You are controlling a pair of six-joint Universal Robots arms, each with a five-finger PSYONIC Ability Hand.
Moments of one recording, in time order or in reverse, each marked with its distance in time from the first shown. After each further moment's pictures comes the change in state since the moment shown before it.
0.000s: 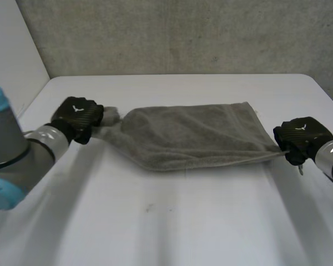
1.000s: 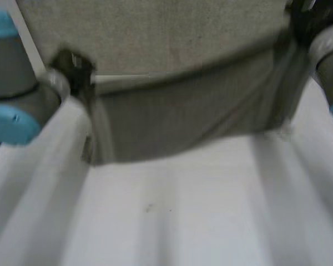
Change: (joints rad) left arm -0.079 -0.260 0.705 -0.337 -0.213 0.356; right arm 0.211 0.146 -0.689 -0.158 0.285 -0.251; left_hand 0.015 0.002 0.002 0.001 0.019; right_hand 0.000 0.000 0.000 0.000 0.000
